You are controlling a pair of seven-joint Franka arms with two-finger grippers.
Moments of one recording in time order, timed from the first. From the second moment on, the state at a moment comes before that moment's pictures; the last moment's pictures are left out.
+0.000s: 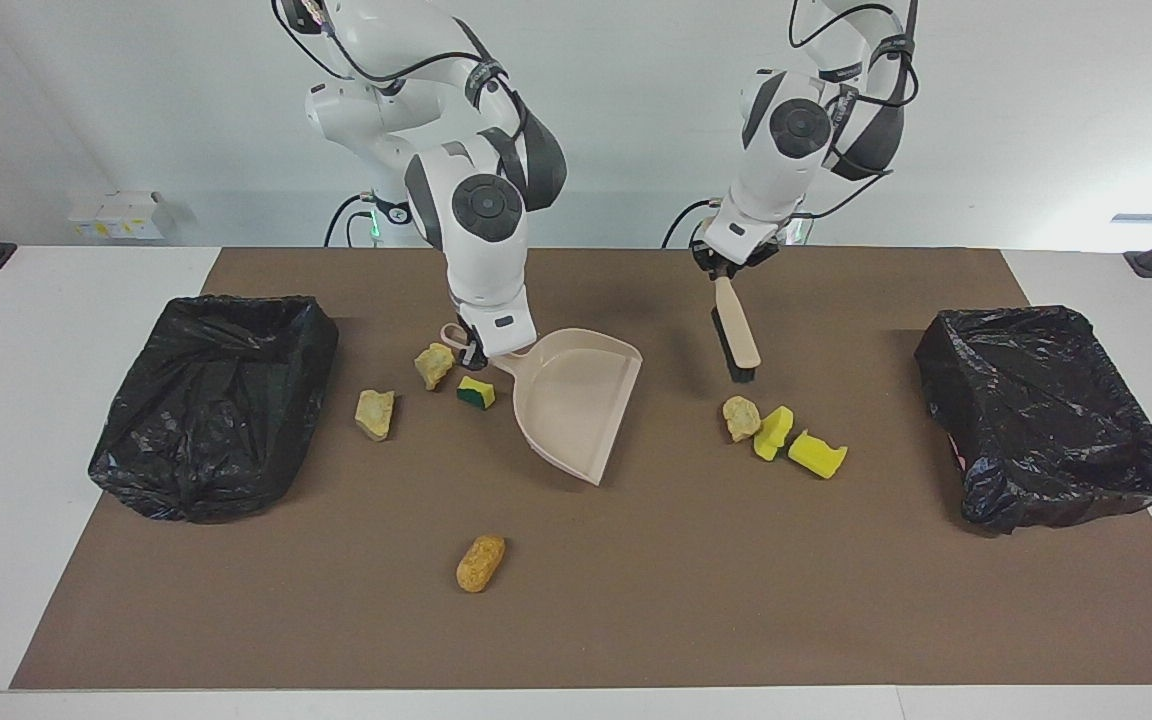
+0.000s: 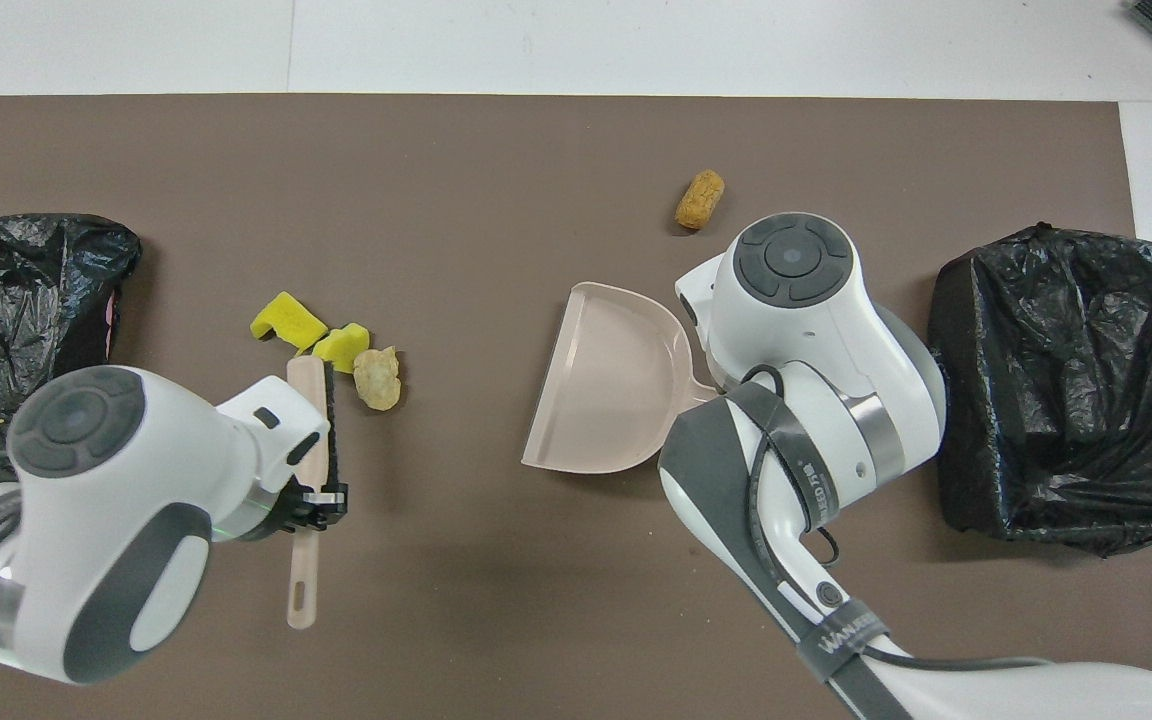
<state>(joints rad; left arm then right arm) -0.37 -0.20 0.07 -2.25 -0.07 1.86 -0.29 0.33 0.23 0.11 -1.80 -0.10 1.81 -0.82</state>
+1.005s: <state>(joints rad) -0.14 0.27 0.04 -1.88 0.06 1.92 0.09 0.38 0.22 0.11 -1.90 -0.18 1.93 -0.82</state>
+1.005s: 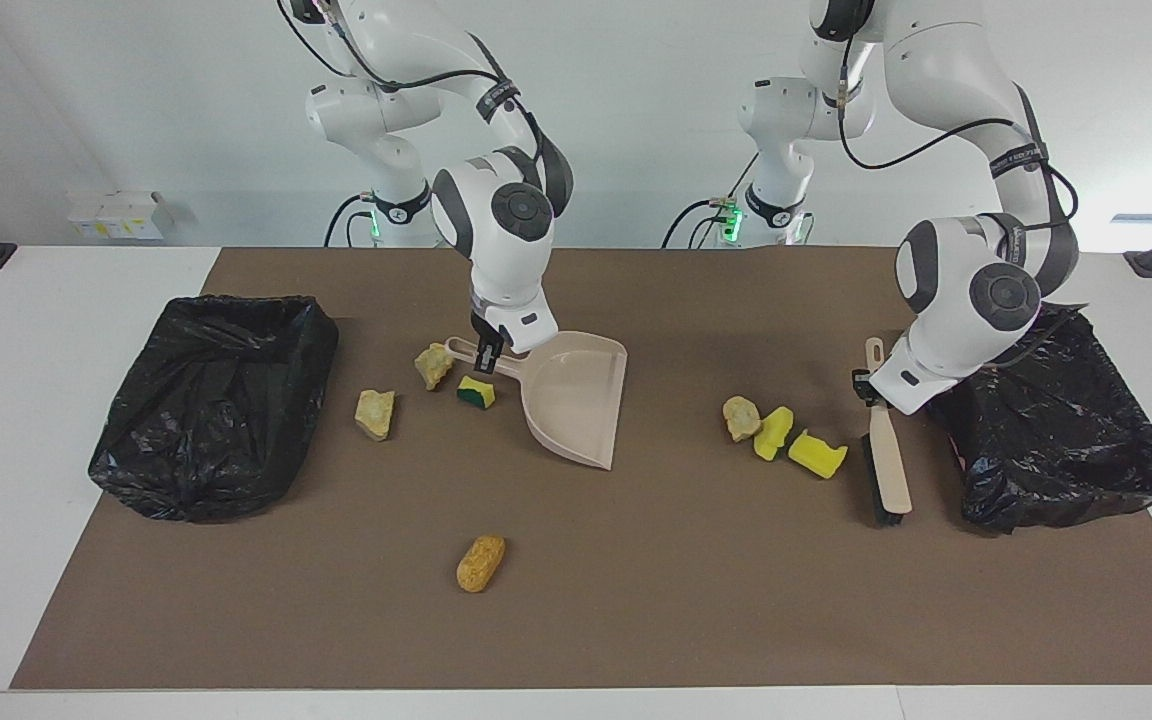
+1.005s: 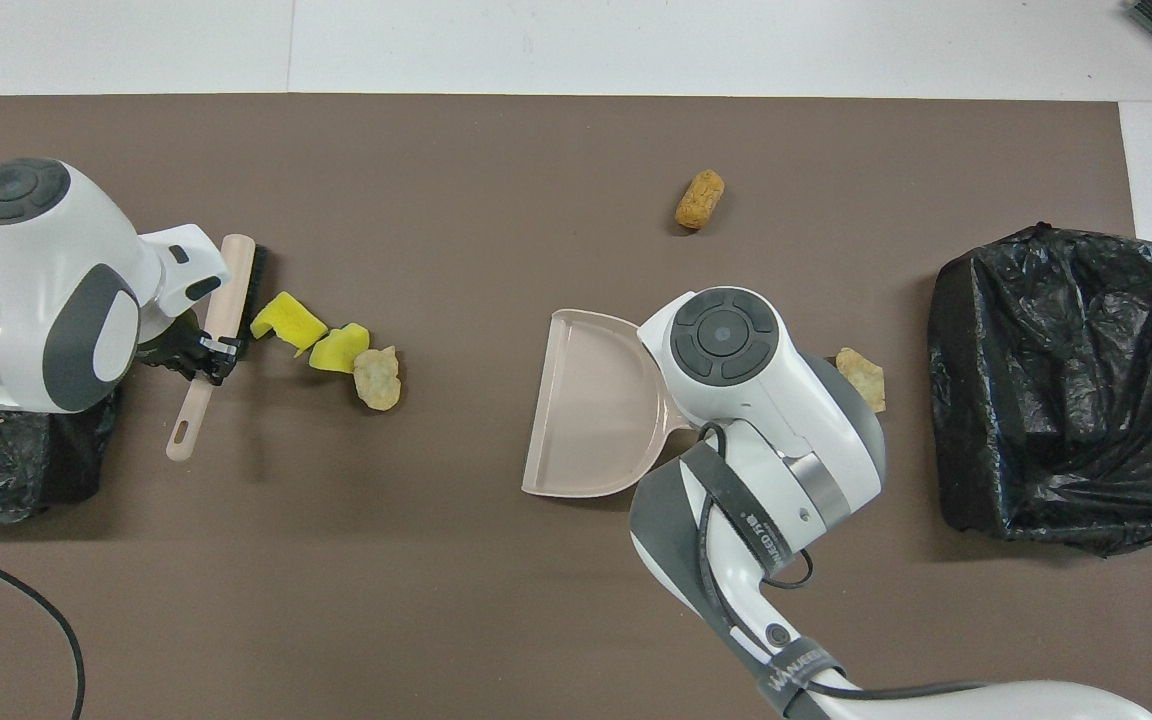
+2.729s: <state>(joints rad) -0.59 0.05 0.05 -2.02 -0.35 1.93 -0.22 0.41 0.23 0.11 -1.92 -0.18 2.02 -0.79</state>
